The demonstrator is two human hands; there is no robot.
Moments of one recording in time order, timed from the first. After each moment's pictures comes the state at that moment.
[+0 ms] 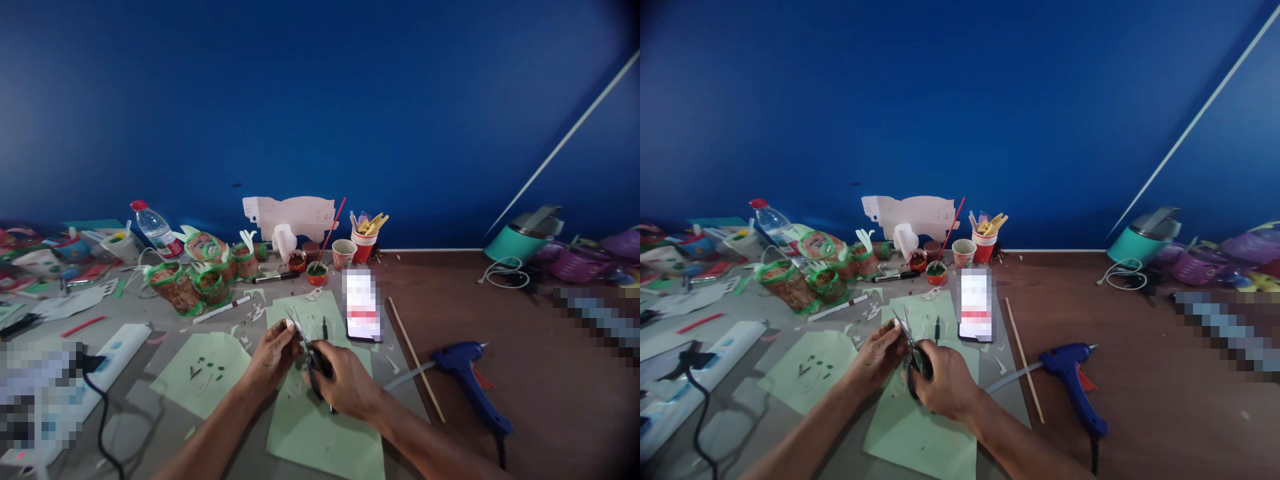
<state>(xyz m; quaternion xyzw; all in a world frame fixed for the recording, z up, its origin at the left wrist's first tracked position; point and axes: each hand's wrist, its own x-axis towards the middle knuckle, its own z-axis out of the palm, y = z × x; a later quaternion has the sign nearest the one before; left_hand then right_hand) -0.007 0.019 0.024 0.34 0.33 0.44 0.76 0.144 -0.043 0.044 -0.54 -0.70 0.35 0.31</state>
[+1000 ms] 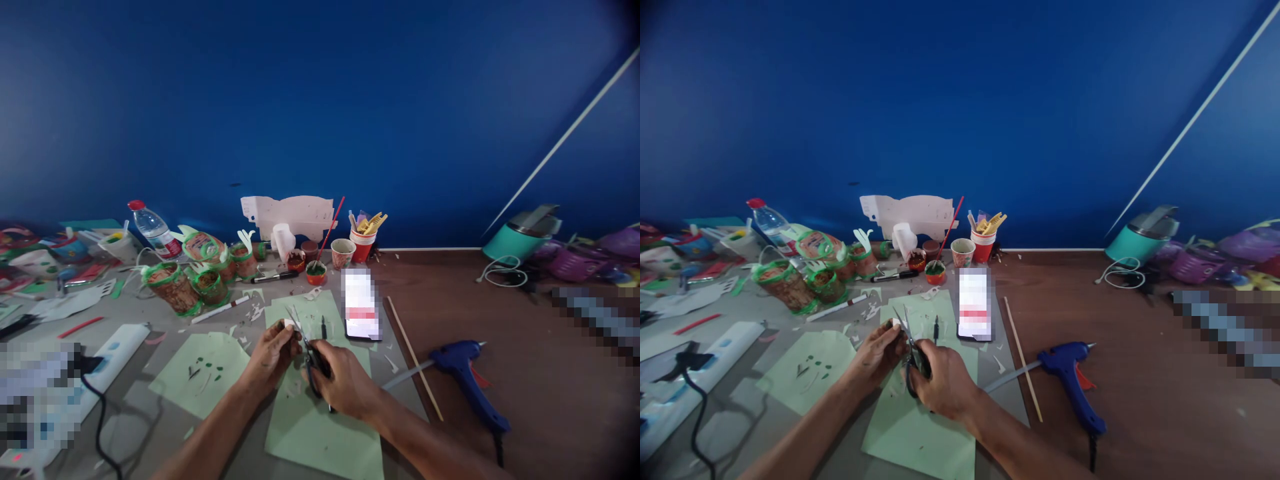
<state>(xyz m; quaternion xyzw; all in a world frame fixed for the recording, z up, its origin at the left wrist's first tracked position) -0.008 0.021 0.019 0.33 0.33 0.45 0.76 0.144 -0.043 0.038 -0.54 -0.70 0.35 0.32</state>
